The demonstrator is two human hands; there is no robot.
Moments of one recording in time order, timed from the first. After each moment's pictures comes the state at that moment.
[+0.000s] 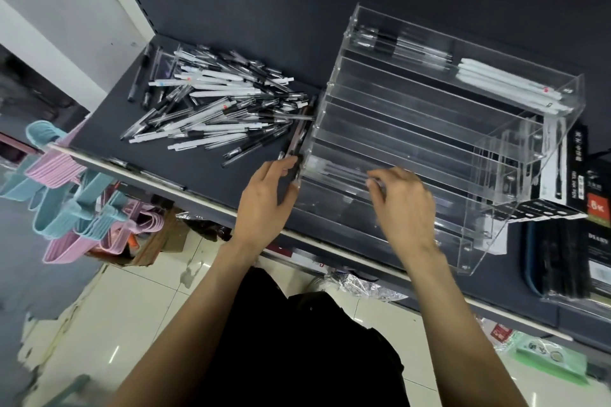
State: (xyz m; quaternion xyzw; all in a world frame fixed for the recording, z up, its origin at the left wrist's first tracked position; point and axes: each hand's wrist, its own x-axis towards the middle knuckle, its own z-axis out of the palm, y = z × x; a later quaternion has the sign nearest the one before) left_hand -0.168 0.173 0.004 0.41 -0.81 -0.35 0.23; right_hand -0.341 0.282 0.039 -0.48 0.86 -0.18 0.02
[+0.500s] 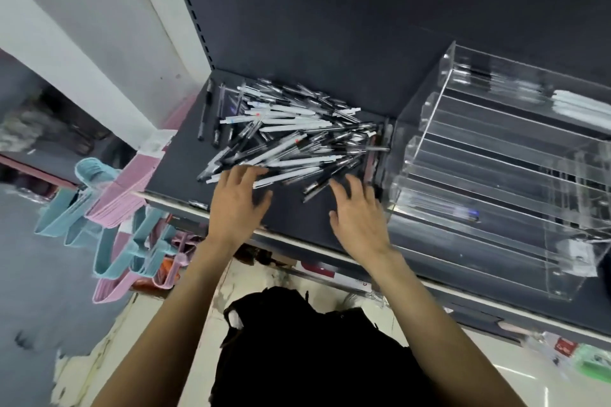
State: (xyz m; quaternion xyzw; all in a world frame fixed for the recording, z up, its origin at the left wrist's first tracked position) left_hand -0.042 0.018 -0.020 0.44 -0.86 -0.21 0.13; right_hand -0.205 0.145 0.013 -0.51 0.84 -0.02 0.18
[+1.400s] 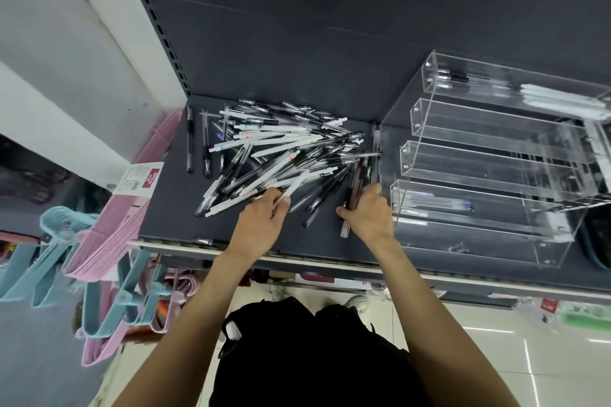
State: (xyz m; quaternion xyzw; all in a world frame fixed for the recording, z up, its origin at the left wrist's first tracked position) left_hand -0.065 -0.002 -0.013 0.37 -0.83 -0.42 0.02; right_hand -0.216 0.115 -0.003 -0.16 0.95 -0.14 0.25
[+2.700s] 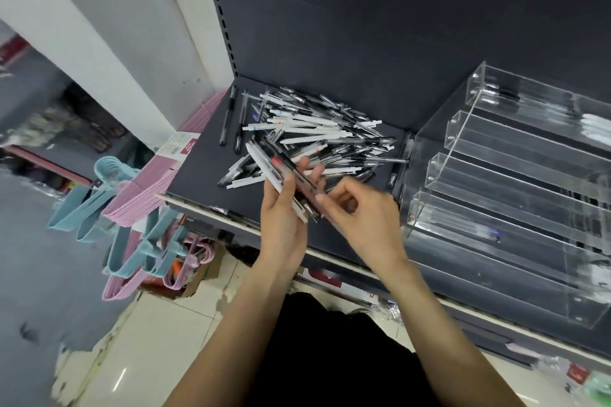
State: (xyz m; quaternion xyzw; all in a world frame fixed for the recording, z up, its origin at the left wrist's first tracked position) left_hand -0.088 0.063 0.055 0.36 -0.15 -0.82 0.43; right_hand -0.182 0.124 0.059 -0.45 0.80 -0.34 0.20
